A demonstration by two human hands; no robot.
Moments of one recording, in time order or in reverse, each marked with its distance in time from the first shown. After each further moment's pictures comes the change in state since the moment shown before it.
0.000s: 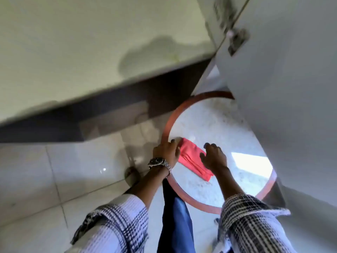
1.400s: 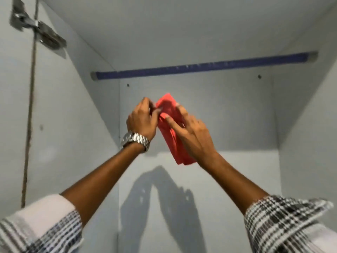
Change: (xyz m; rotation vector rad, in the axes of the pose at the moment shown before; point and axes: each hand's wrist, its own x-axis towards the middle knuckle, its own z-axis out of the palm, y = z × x) left_hand -0.344 -0.076 -1.013 -0.051 2.114 0.257; right_hand -0.440 -0.569 -0.771 -0.100 2.055 -1.391
